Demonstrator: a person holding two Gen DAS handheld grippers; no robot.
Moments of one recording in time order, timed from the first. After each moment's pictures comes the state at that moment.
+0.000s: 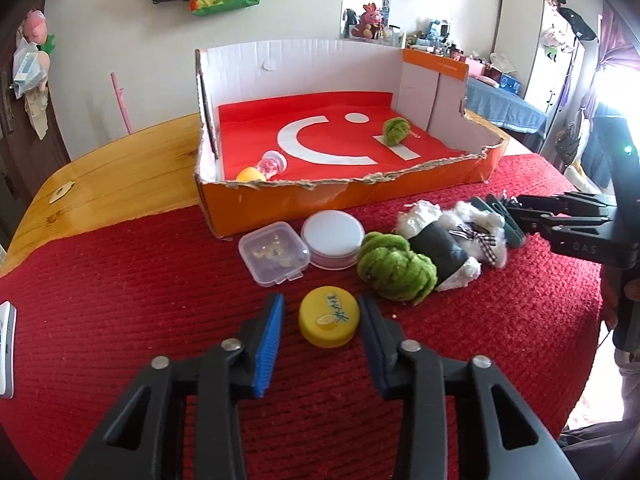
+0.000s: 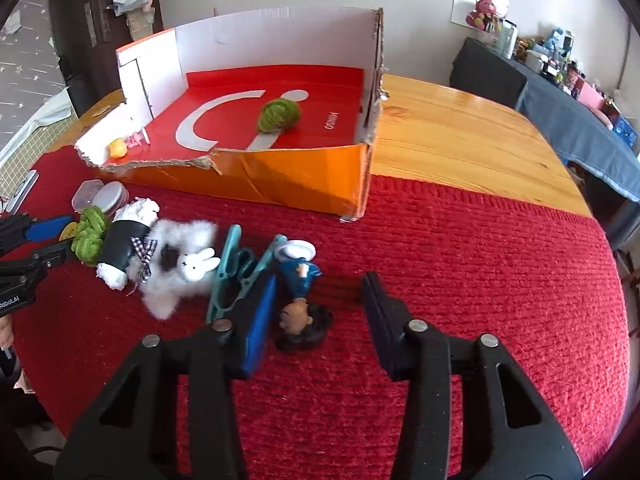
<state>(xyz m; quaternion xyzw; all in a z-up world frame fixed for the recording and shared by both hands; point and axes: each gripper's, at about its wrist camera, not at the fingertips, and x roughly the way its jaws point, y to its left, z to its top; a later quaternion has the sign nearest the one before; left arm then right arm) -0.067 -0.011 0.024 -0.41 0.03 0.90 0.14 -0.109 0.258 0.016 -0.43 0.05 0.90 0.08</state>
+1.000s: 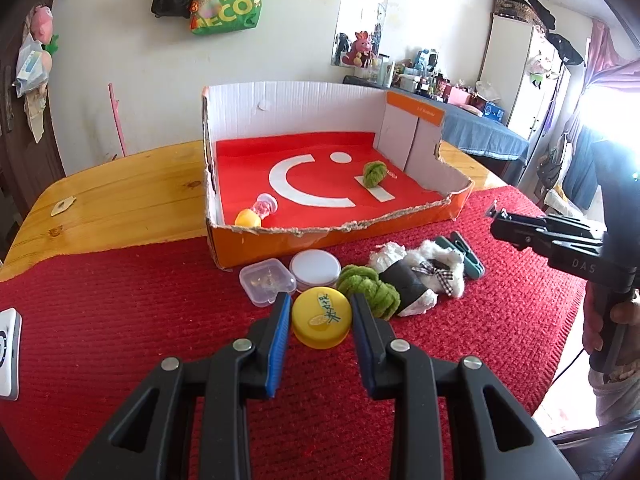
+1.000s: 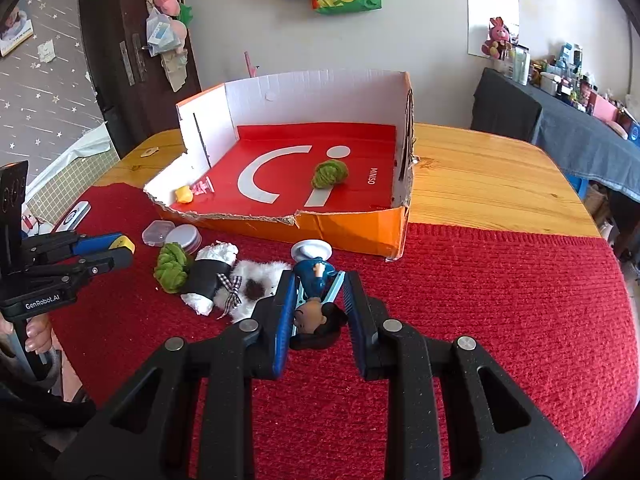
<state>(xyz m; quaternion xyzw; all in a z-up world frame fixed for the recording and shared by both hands) -0.050 -0.017 0.061 -0.36 0.00 0.92 0.16 -0.083 0.241 0.059 -0.36 0.08 0.93 0.03</state>
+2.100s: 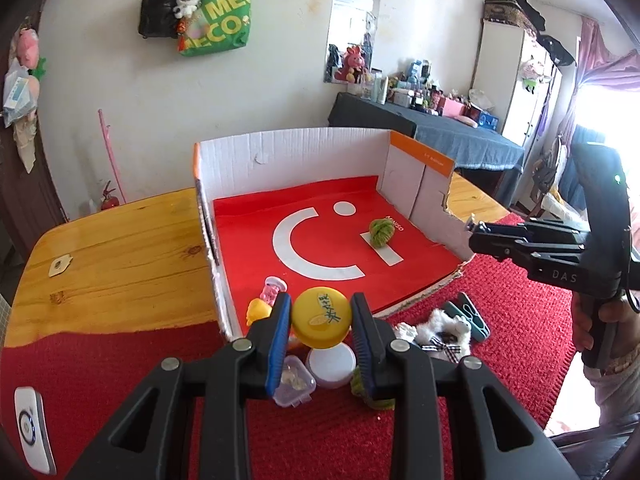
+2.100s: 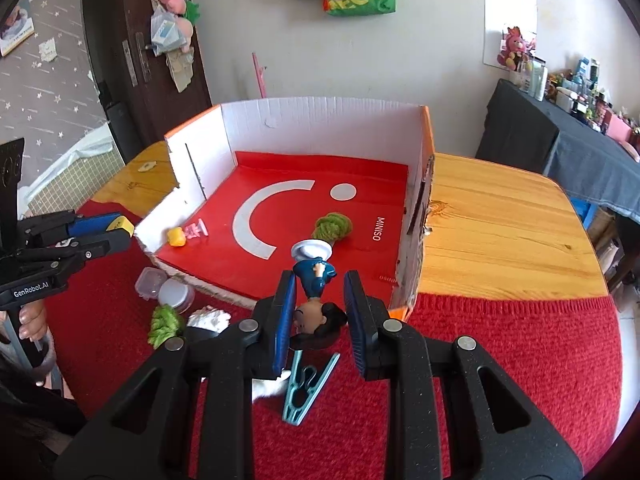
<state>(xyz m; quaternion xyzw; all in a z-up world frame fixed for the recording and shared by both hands) -0.106 -0.017 0.100 -0.35 0.01 0.92 0.17 -0.144 0.259 0.085 -0.37 0.06 0.93 0.01</state>
